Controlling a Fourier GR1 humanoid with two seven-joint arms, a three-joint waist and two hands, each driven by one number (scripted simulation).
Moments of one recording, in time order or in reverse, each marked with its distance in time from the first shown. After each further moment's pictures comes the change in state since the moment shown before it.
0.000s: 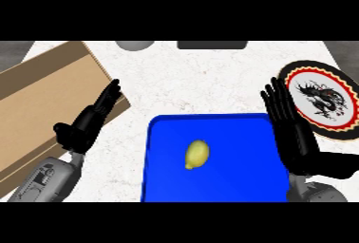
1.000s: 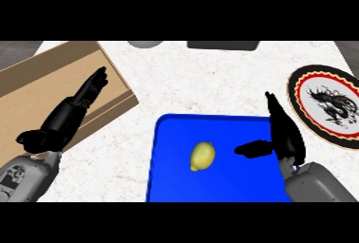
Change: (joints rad) left arm -0.001 0.118 0.038 -0.168 -0.053 -0.046 0.010; right arm -0.190 -0.239 0.288 0.198 0.678 -0.150 0.858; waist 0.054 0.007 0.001
